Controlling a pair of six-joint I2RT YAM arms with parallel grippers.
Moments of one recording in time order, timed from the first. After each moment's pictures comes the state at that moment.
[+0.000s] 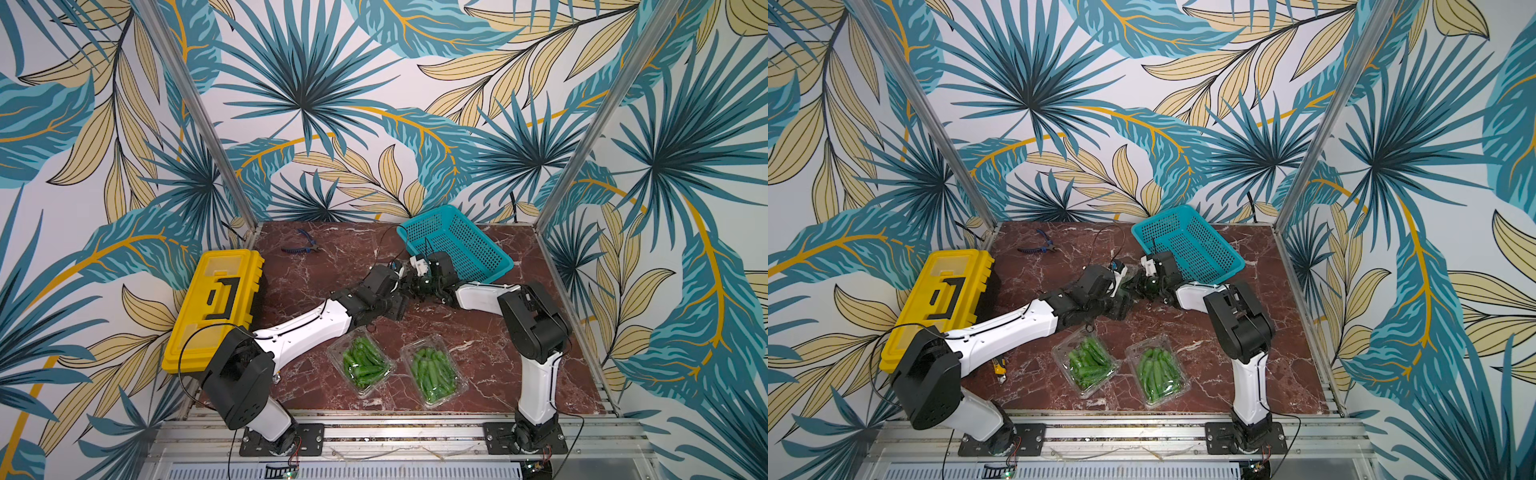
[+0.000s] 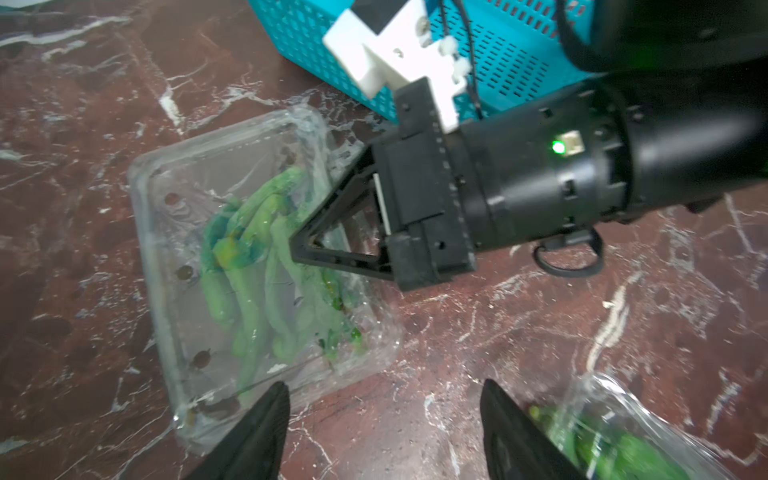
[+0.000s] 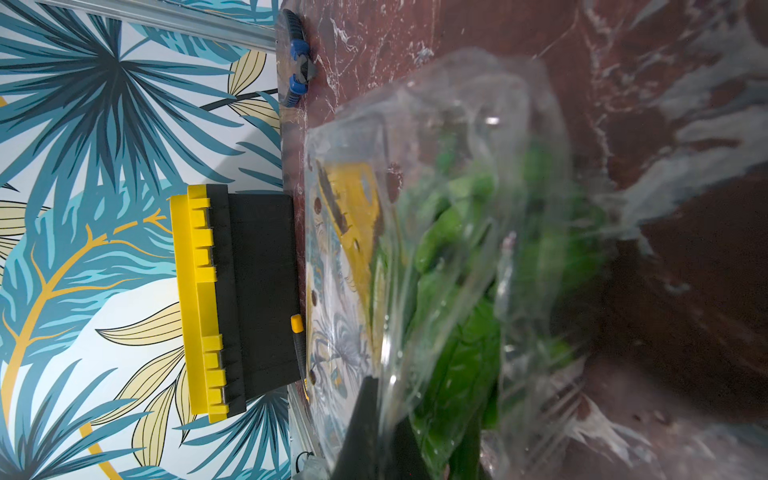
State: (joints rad) left arm -0.73 1.56 1.10 -0.33 -0.09 -0.28; right arm 0.44 2.02 1.17 0.26 -0.62 0.98
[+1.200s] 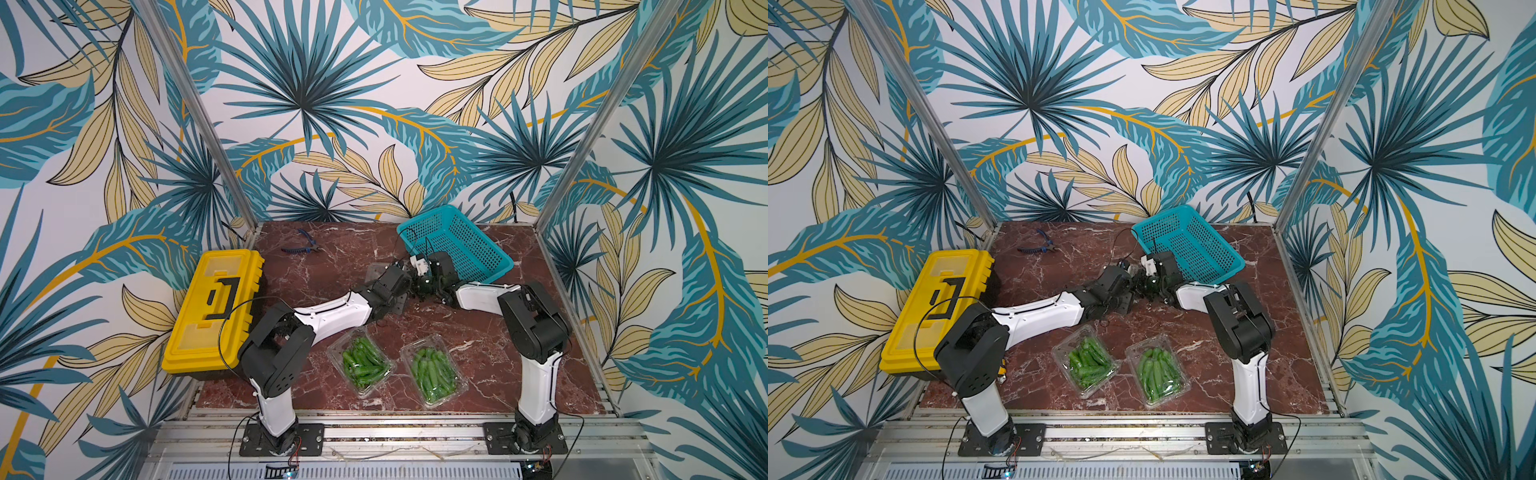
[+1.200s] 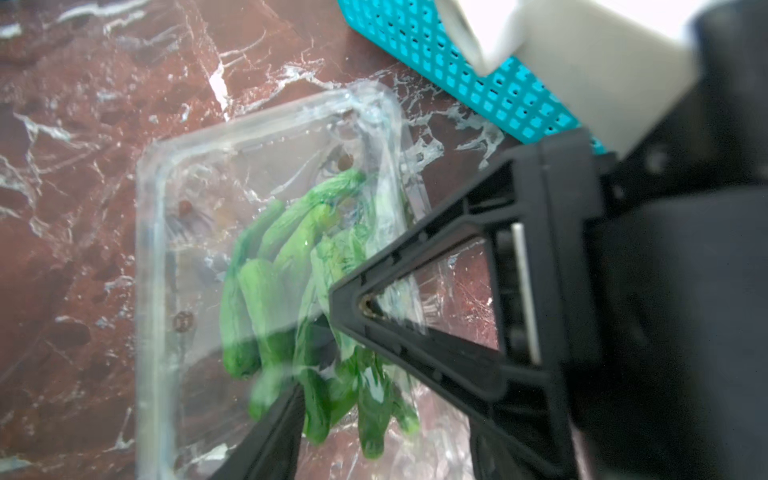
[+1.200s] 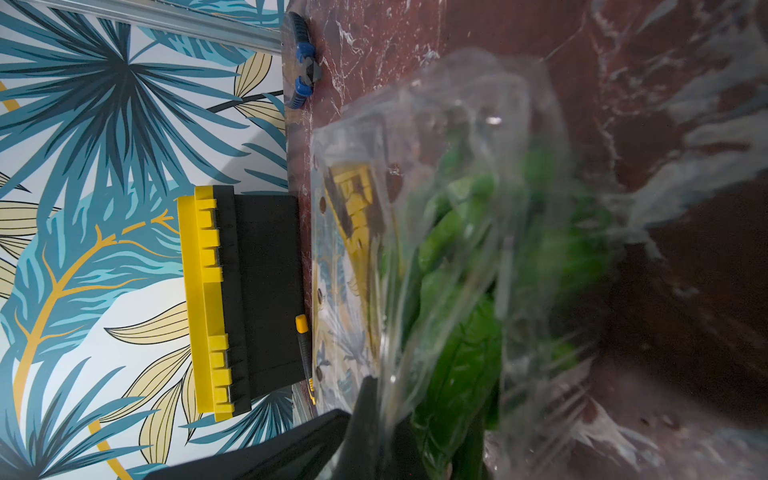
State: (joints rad) left arm -0.73 1.80 1.19 -0.26 -0.27 -0.33; right arm 0.44 2.02 1.17 0.28 -0.63 0.99
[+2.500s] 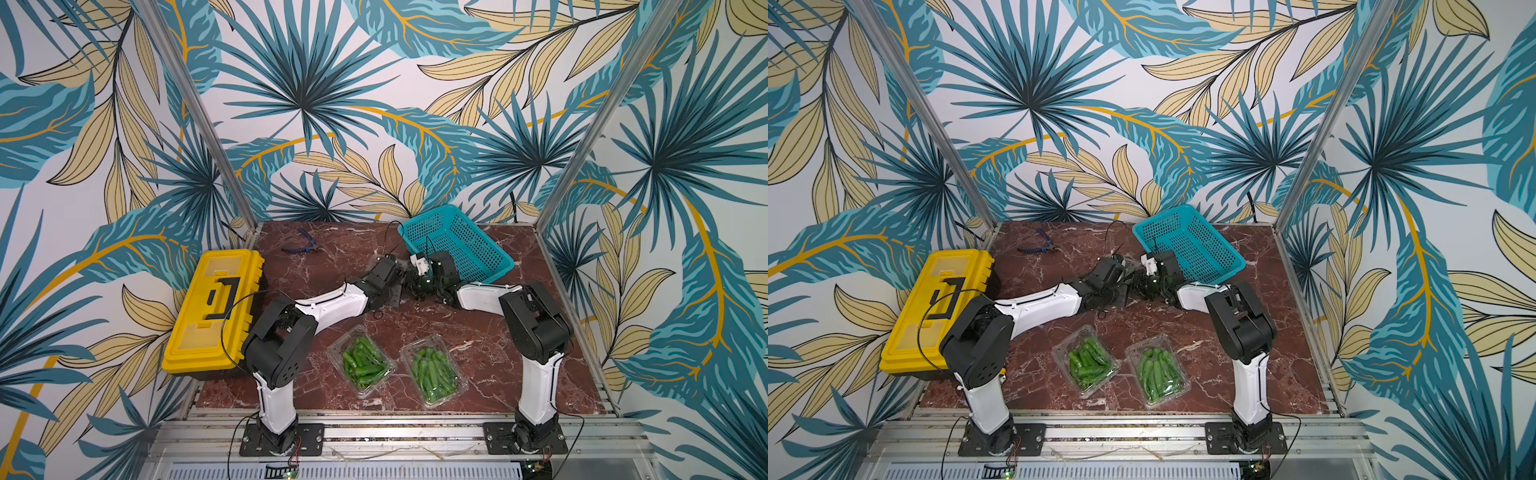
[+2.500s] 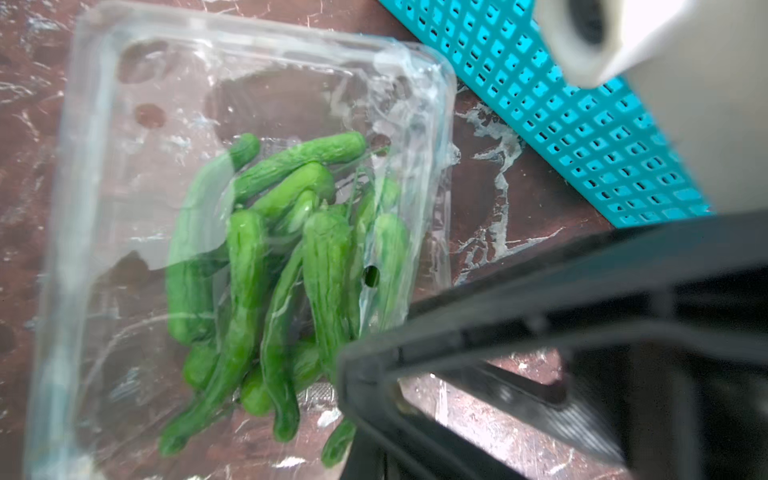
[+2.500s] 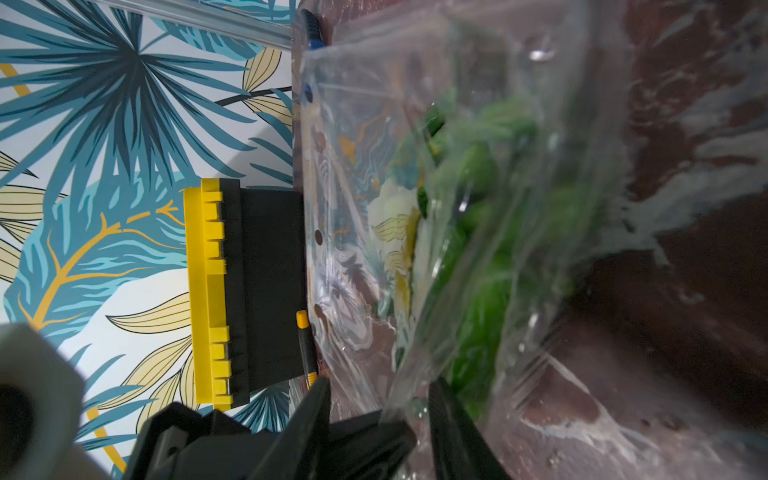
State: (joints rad) left arm -0.64 1.84 1.24 -0.28 -0.11 -0.40; right arm 0.44 2.00 1.15 0.29 -0.64 0.97
